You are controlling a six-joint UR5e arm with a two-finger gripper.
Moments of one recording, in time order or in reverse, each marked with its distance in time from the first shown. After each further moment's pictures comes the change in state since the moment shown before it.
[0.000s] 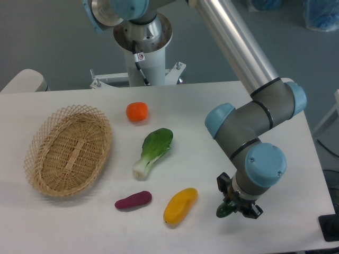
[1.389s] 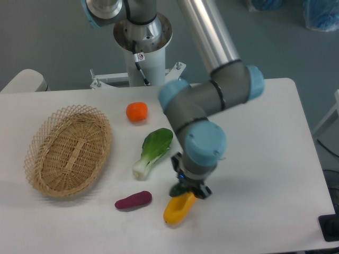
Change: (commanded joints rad) arm -0.169 0.326 -0.375 -0.009 -0.038 -0.057
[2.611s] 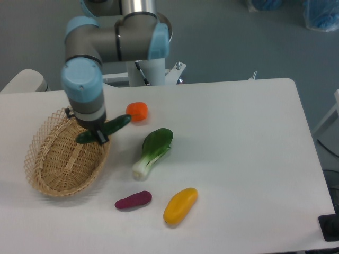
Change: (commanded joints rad) arm -0.331 0.197 -0.272 0.046 -0.029 -0.317
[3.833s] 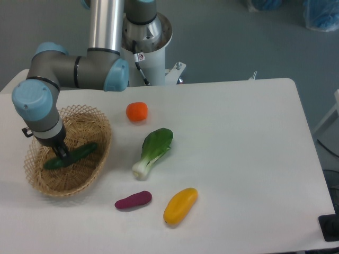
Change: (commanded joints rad) arm -0.098 -0.117 0.098 0.171 0.009 -0.160
